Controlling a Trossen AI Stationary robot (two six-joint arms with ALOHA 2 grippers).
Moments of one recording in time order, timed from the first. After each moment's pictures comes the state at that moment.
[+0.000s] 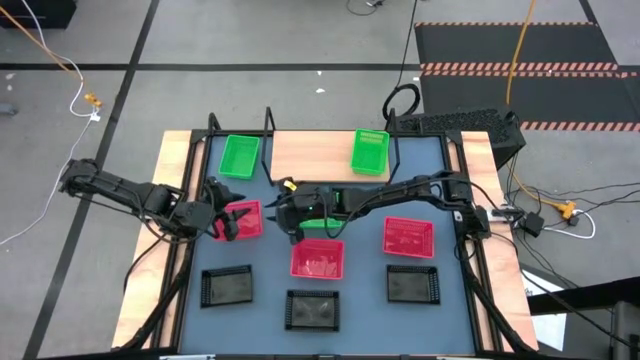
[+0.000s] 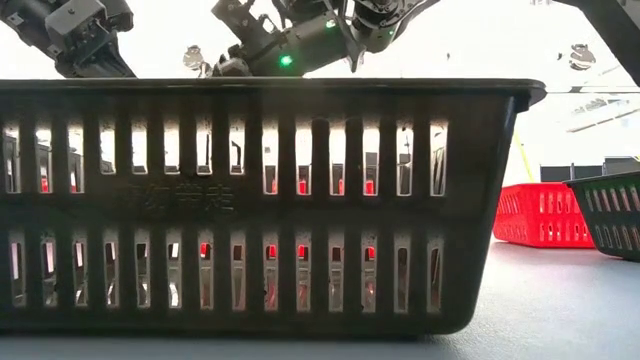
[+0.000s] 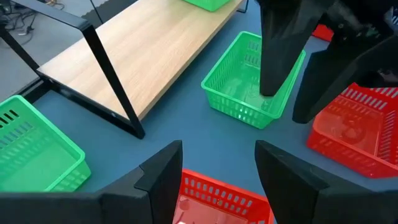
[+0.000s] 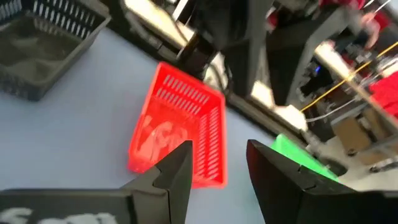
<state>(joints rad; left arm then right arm) -0.32 0.67 0.57 -0.66 -0.61 -0.56 0.01 2.09 1.54 0.21 0.05 -0.60</state>
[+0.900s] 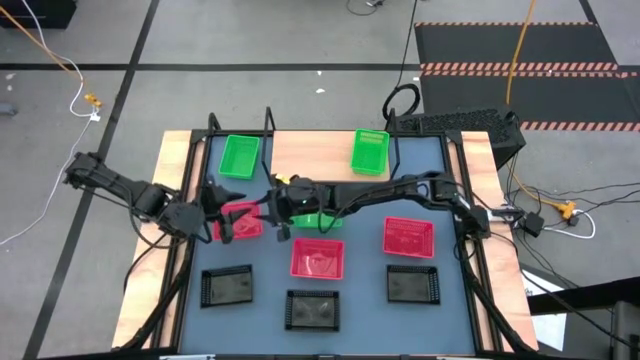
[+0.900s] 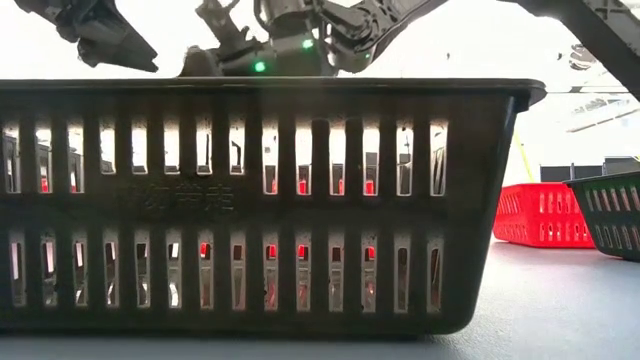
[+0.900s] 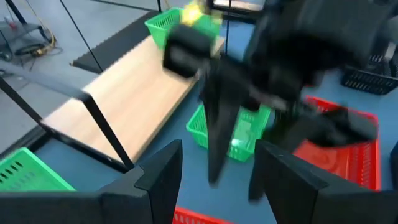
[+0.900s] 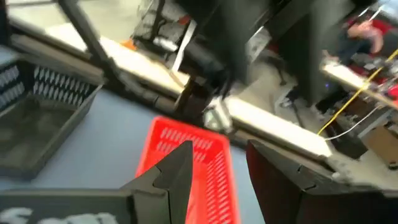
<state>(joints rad) -0.43 0.69 0.67 -0.64 -0.73 -0.48 -0.03 2.22 1.65 0.34 -0.09 -0.41</state>
